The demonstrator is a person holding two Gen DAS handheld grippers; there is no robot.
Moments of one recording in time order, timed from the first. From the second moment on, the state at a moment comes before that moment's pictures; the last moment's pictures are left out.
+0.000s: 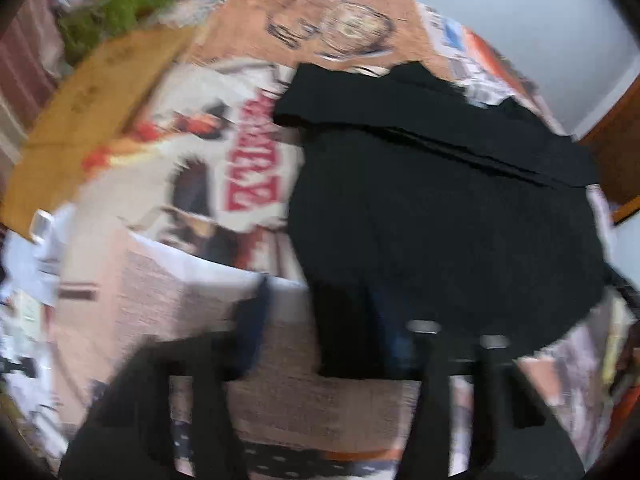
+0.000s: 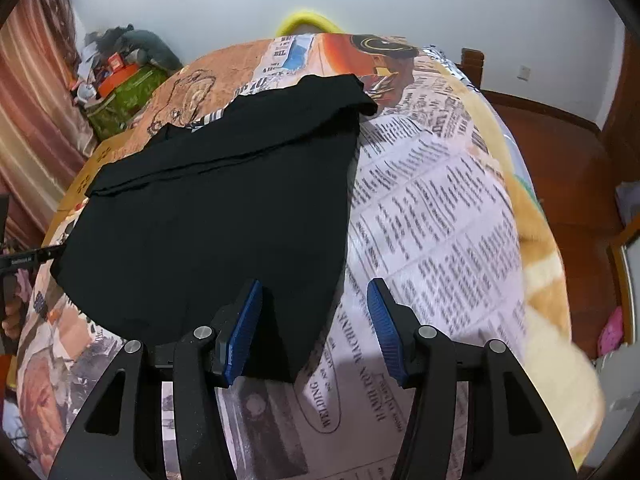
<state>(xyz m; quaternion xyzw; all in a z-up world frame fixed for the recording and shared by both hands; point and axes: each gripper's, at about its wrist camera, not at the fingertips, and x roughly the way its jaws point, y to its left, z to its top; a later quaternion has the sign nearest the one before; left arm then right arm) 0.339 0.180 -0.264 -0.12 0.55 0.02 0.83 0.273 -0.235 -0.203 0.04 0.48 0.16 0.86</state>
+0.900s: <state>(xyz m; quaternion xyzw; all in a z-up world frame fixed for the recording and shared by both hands) 0.274 0.173 -0.222 -0.06 0.50 0.05 0.86 0.230 -0.230 -0.176 0.01 0.46 0.19 0.87</state>
